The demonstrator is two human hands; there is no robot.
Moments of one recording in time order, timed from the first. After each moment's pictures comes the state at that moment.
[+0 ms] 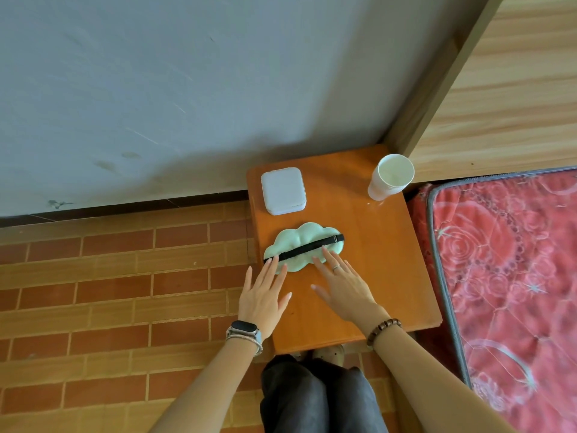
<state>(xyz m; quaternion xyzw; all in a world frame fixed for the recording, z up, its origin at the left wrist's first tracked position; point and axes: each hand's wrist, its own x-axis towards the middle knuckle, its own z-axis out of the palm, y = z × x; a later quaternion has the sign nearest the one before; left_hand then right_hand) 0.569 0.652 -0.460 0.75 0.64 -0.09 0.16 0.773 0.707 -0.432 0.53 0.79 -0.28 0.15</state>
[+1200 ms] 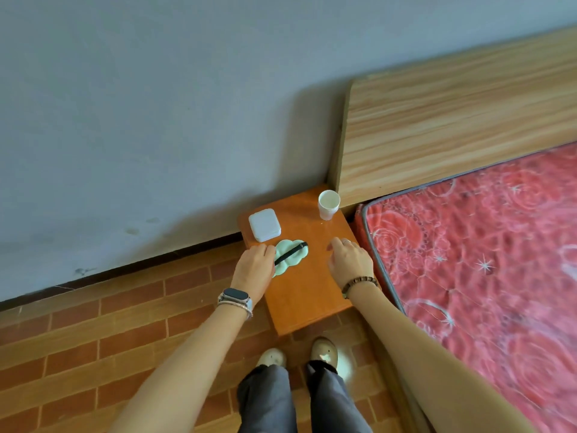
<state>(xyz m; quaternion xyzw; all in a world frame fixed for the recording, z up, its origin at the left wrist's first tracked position) 0.591 0.674 -0.172 0.82 0.56 -0.04 0.08 0.801 0.666 -0.167 0.72 0.67 -0.15 -0.07</state>
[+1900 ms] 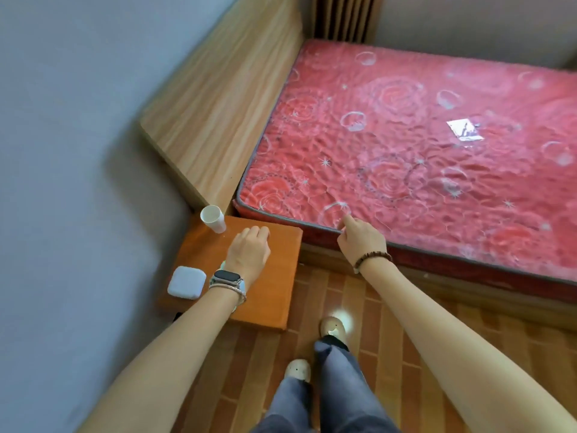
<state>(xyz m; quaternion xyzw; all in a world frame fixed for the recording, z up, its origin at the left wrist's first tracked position) 0.640 0.675 -0.120 0.99 0.11 0.05 0.08 0.764 0.468 -0.096 0.97 0.20 -0.09 -0.11</state>
